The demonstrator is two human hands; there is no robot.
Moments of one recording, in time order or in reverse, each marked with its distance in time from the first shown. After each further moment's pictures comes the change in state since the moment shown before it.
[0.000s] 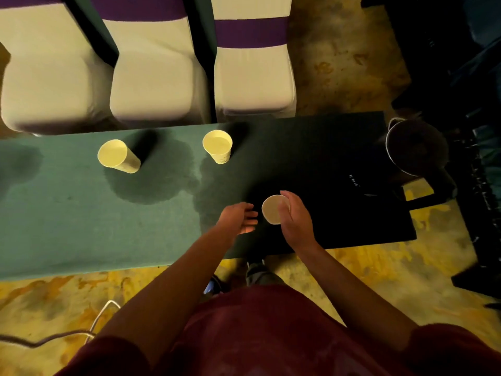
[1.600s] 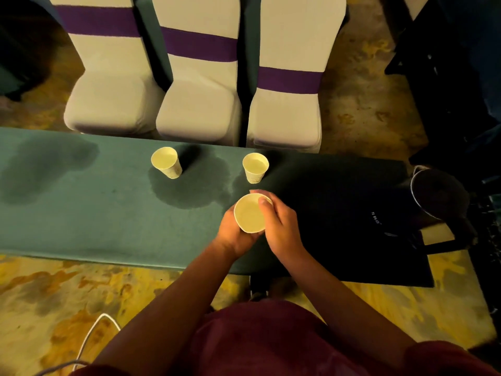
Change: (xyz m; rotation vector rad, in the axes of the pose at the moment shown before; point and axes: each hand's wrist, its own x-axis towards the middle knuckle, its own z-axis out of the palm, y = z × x) left_hand -0.086 0.016 -0.059 -0.784 -0.291 0.245; right_hand -0.033 -0.148 0.037 0.284 -0.060 -0.283
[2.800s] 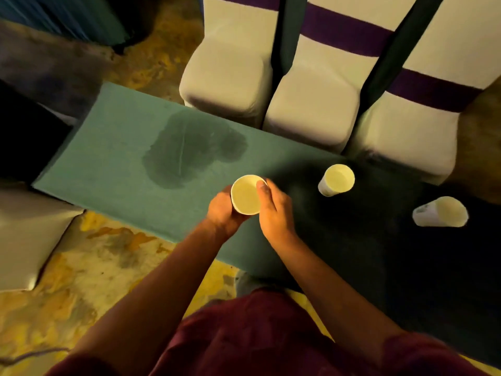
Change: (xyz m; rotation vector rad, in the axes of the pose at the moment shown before) left_hand -0.031 0.340 -0.295 0.032 0.280 0.170; right_hand 0.054 -0.074 0.443 -0.017 -0.197 0.017
